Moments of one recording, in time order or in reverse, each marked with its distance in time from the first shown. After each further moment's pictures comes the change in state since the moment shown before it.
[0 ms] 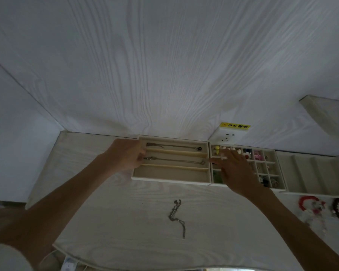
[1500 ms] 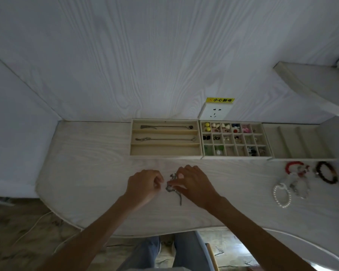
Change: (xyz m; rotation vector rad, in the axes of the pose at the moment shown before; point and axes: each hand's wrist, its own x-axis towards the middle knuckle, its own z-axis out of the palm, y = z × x) left_hand -0.078 0.098 0.086 -0.468 -0.005 -0.172; right_hand -0.066 -0.110 0.019 0.289 -0.097 -0.205
